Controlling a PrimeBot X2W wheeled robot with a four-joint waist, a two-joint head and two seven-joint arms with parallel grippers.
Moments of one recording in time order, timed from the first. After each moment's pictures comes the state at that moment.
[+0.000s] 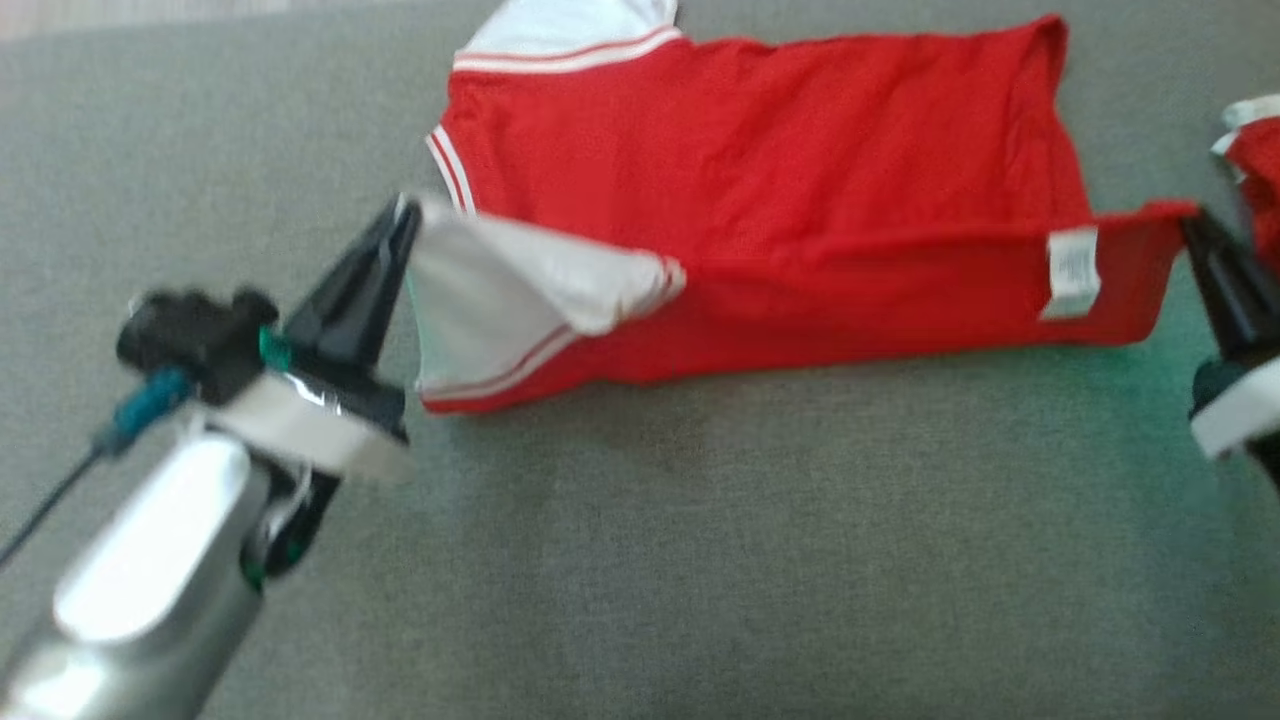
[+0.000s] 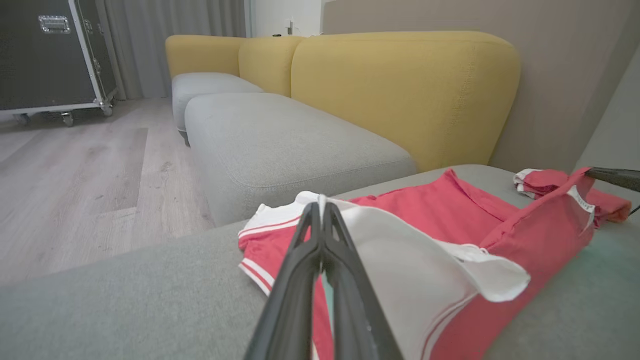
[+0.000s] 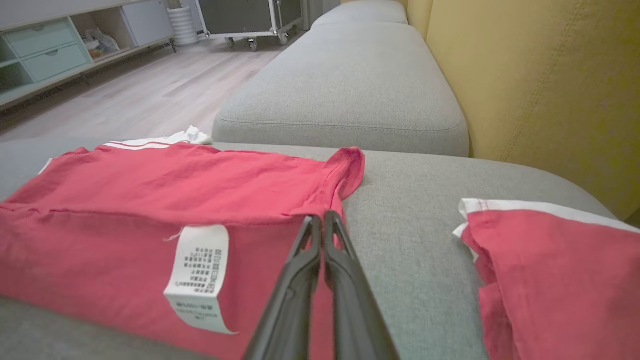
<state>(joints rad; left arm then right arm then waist) -0.52 0.50 -0.64 0.14 -0.64 -0.05 -0.15 -0.38 -0.67 0.39 0.35 0.70 0.13 -0.13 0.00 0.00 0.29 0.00</state>
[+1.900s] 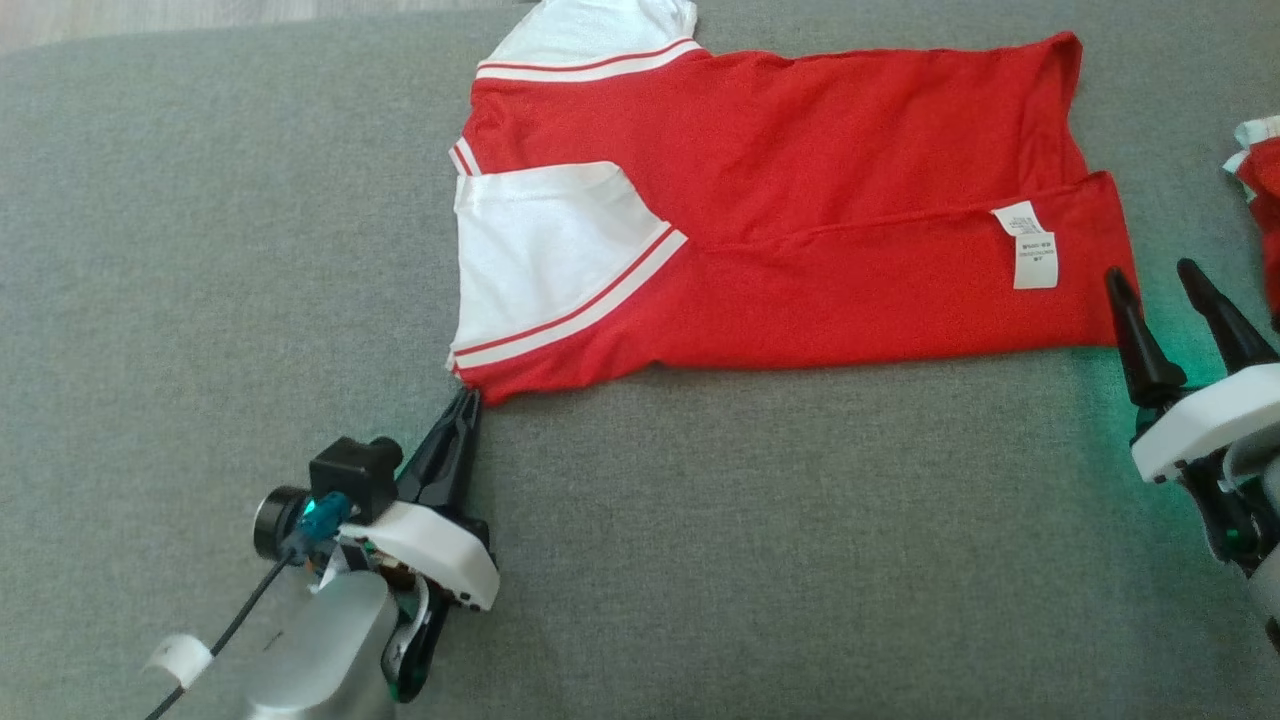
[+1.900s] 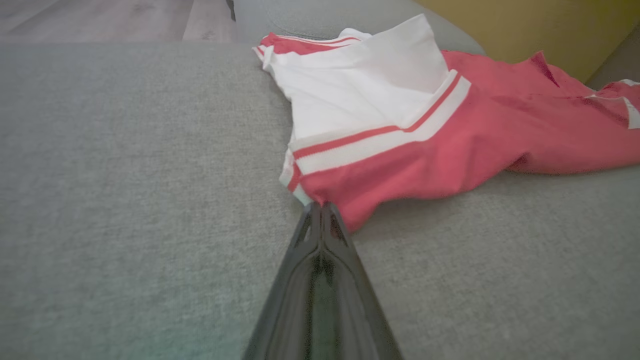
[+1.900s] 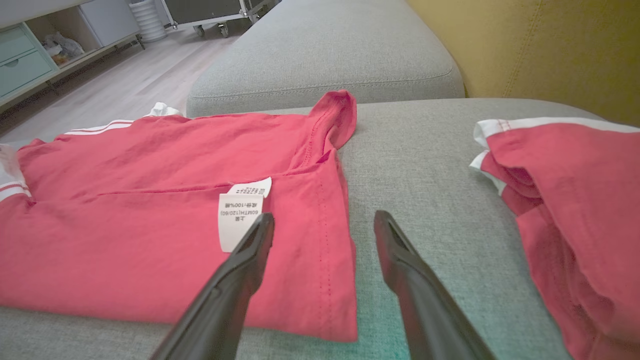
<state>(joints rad) -0.43 0.20 -0.63 0.67 -0.57 -0.07 -0.25 -0.48 -0.55 0.52 0.69 0.75 0.13 -0.25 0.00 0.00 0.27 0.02</state>
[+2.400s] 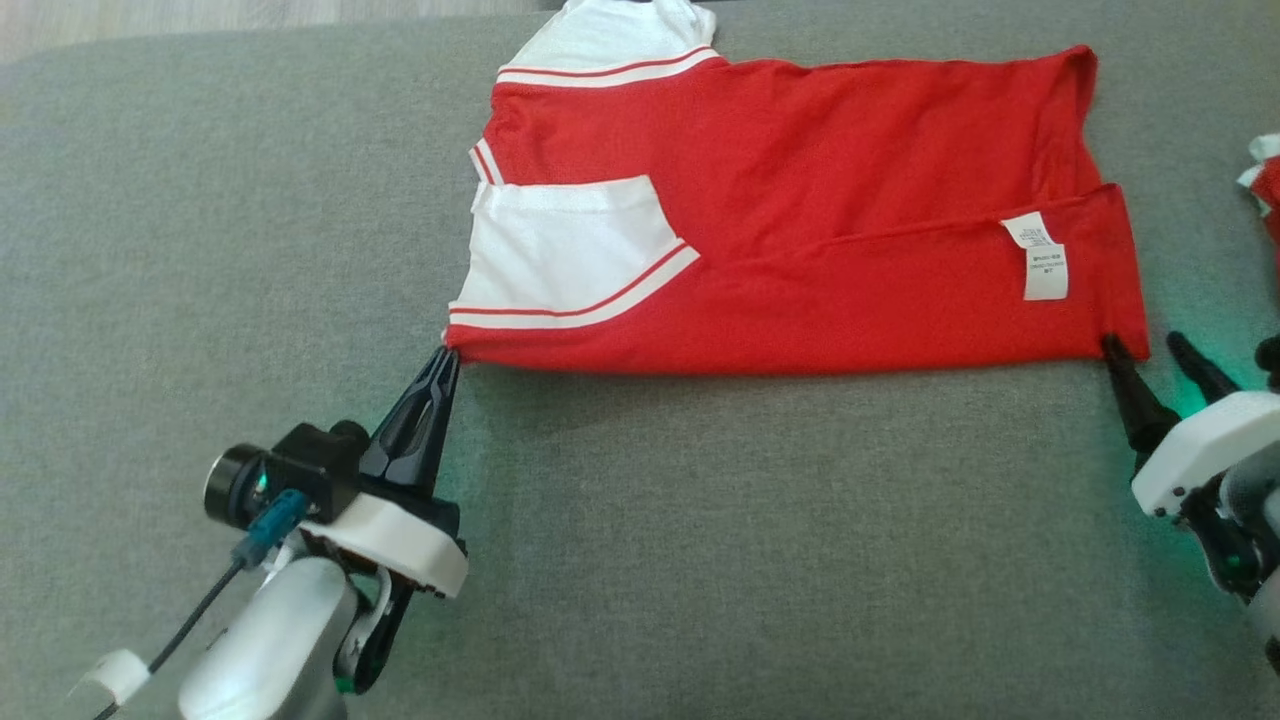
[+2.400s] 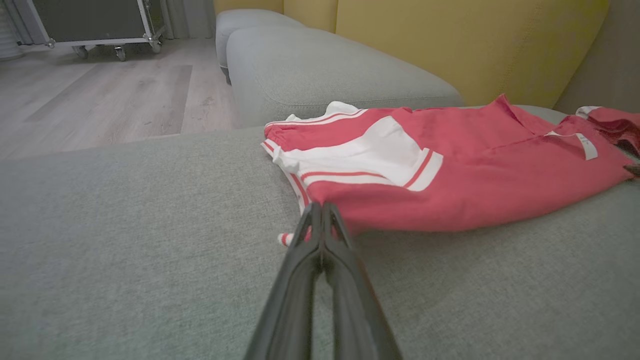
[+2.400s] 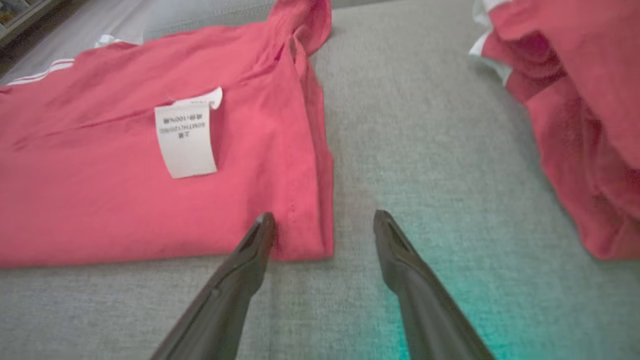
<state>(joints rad) -0.37 0.33 -0.62 0.37 -0.51 0.00 -0.21 -0.49 -0.55 0.58 0.80 0.87 0.13 -0.12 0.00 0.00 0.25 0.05</state>
